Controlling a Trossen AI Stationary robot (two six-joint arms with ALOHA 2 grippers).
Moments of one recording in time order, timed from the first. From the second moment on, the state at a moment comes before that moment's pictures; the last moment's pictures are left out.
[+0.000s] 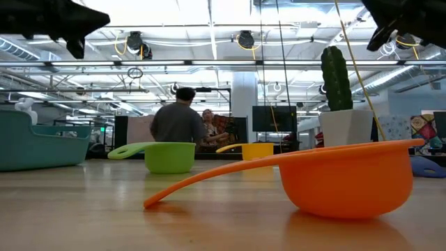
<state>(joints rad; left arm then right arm) 0.03 0.17 0.31 -0.08 -0.14 -0.16 0.07 0.08 0.01 0.64 0.13 0.02</state>
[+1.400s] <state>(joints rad) -0.08 1.49 1.62 -1.53 -0.04 -0.45 0.04 0.57 0.58 -0.22 0.42 -0.29</state>
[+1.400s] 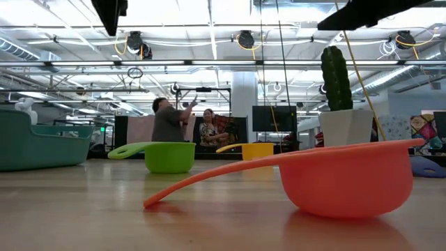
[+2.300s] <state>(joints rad) -0.56 1.69 1.59 -1.57 0.21 -1.07 -0.08 0.58 0.58 -0.31 0.42 -0.30</state>
